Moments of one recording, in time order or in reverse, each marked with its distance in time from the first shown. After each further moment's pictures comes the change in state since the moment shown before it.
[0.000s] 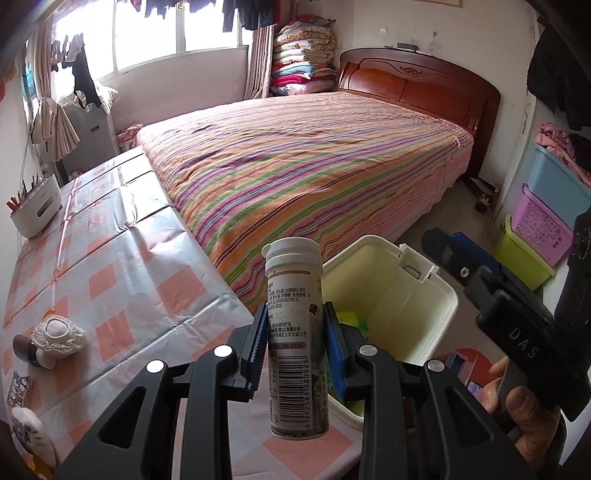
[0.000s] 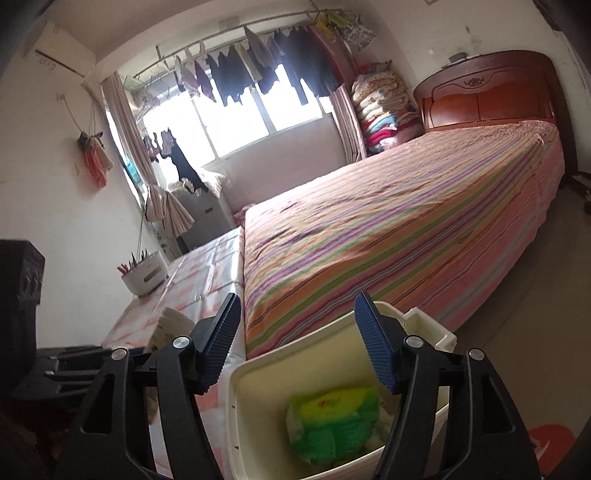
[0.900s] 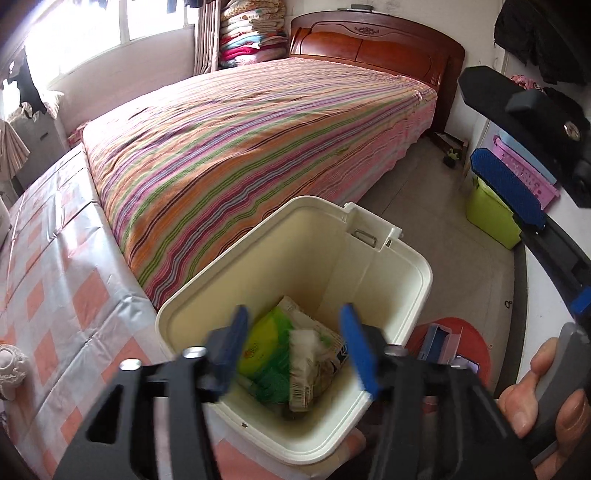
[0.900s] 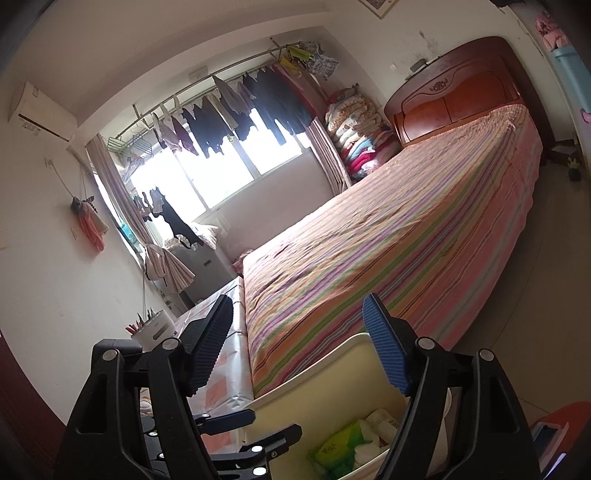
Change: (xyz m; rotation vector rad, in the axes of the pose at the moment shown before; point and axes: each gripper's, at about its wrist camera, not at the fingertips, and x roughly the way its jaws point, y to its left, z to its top) left arm 0.064 -0.063 -0.002 0.124 0.115 -0.108; right arm -0.018 -0.026 0.003 0.156 -0.128 0.006
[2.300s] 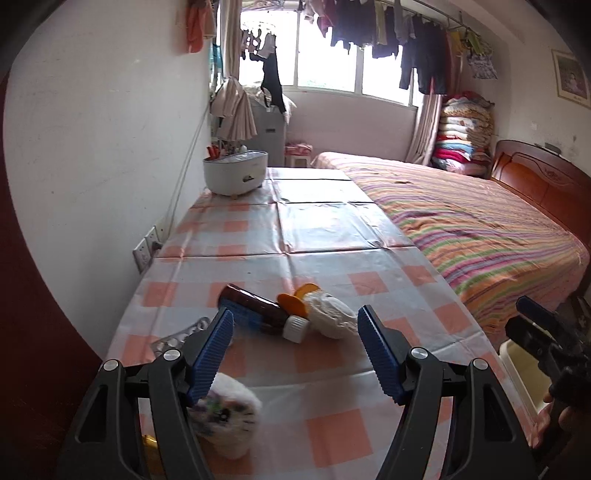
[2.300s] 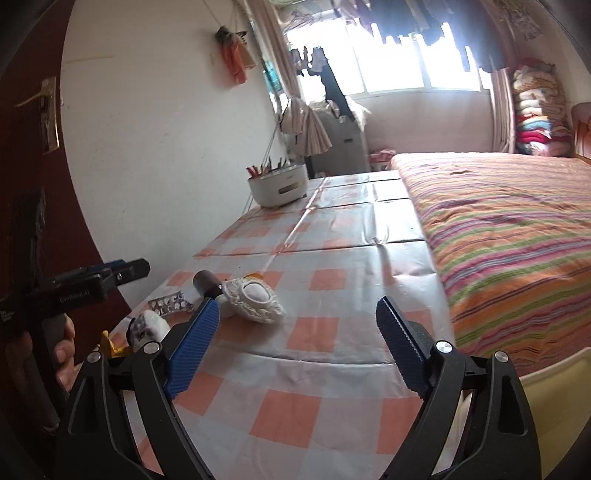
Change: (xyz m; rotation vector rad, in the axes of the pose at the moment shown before) left arm -0.208 0.276 -0.153 -0.554 -0.332 0.576; right arm 0.114 0.258 -0.143 -0.525 0.486 0.459
